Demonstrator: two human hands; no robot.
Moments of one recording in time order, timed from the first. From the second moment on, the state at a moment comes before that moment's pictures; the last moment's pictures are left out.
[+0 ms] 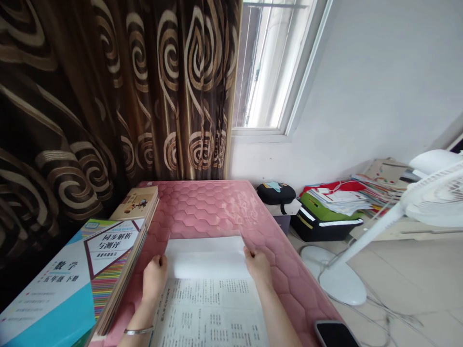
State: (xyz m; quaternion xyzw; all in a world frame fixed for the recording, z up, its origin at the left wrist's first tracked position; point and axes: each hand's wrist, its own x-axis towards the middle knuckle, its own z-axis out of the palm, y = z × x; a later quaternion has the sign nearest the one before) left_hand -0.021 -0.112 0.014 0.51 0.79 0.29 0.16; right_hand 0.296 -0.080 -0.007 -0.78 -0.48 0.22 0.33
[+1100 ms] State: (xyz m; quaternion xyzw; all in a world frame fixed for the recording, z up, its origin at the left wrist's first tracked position) left_hand -0.012 -0.112 0.027 0.49 0.83 0.22 0.18; right_hand 0.297 -0.099 -0.015 -0.79 -0.48 0.21 0.32
